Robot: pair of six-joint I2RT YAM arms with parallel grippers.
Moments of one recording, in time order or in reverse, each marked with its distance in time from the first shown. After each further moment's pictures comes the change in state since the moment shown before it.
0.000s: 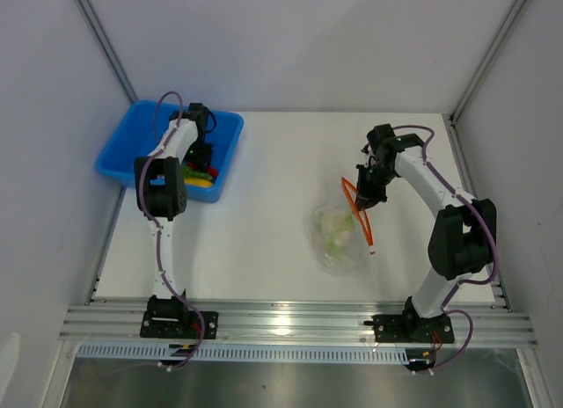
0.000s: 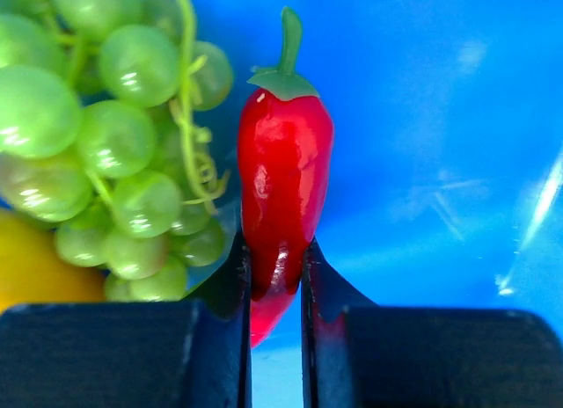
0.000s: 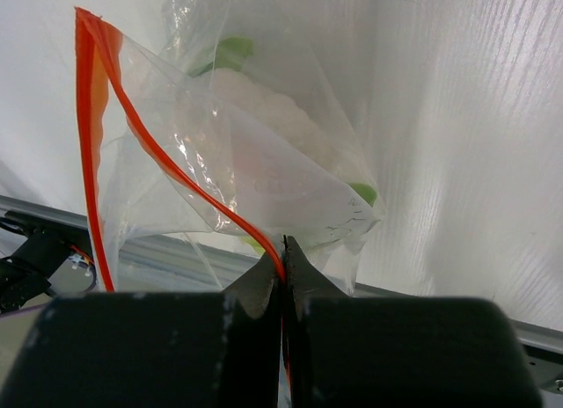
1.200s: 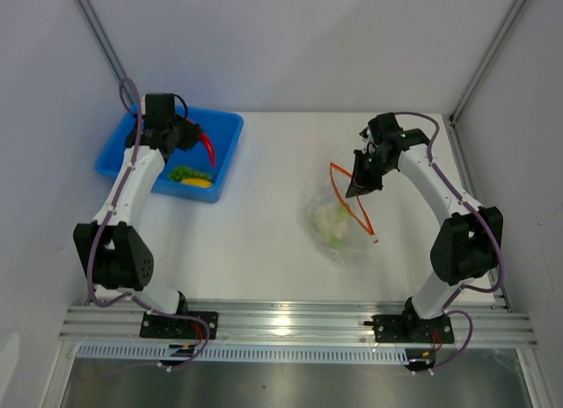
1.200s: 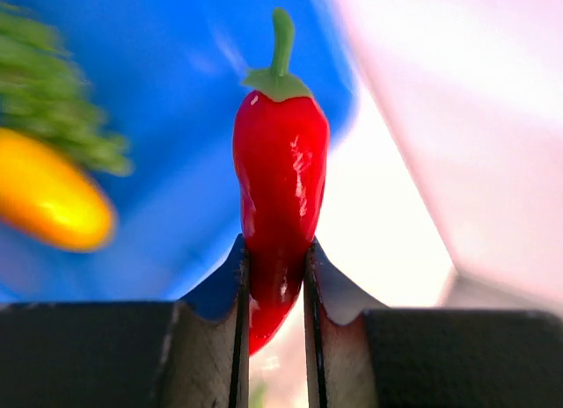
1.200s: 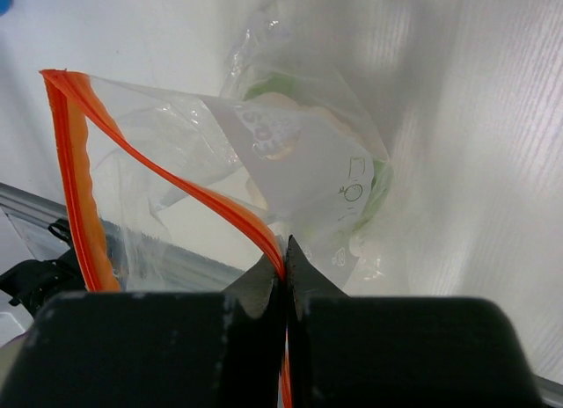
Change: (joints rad) left arm -0.005 -0.779 -0.546 0.451 0.180 0.300; right arm 0.017 -0.042 0.065 0.080 -0.039 0.021
